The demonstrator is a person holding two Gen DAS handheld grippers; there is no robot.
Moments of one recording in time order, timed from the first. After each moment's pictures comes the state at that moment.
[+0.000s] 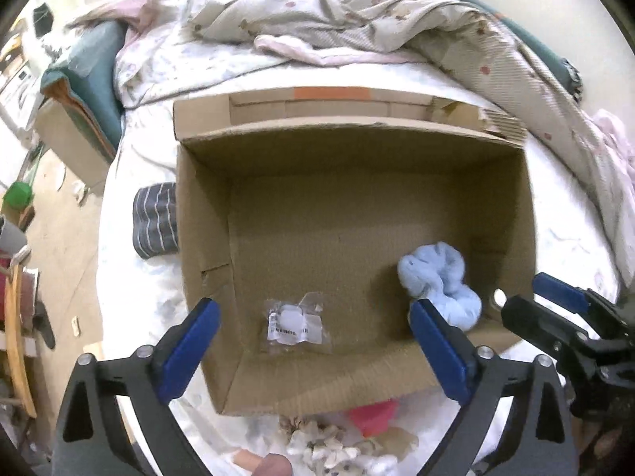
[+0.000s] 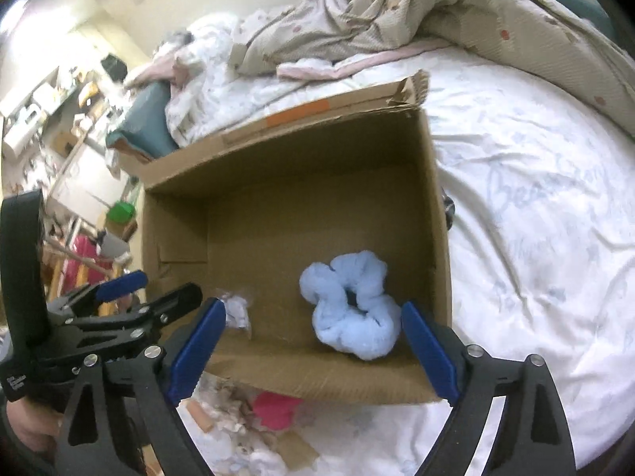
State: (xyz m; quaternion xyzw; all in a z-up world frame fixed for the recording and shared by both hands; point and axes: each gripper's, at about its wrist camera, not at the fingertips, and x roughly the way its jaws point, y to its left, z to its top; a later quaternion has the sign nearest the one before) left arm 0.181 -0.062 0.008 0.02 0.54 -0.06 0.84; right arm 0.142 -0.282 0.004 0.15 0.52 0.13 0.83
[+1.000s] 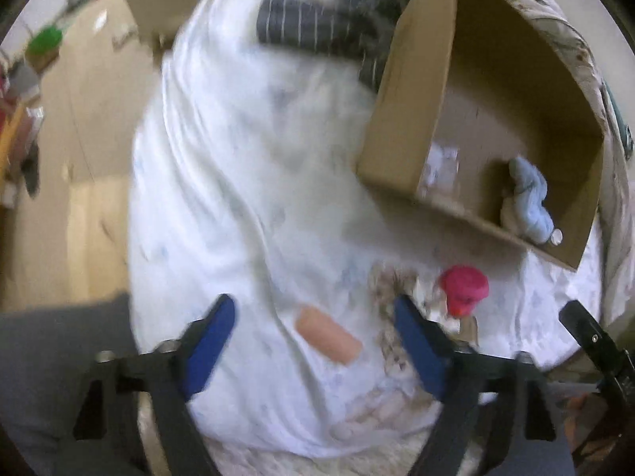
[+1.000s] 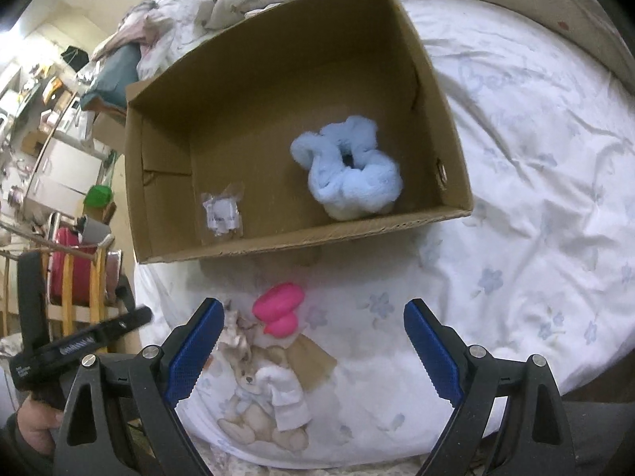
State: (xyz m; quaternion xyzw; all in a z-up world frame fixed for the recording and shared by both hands) left arm 0.078 0.061 -0.073 -0.16 0.67 0.02 0.72; right arm 0.075 -0.249 -0.030 0.15 0.60 0.08 0.78
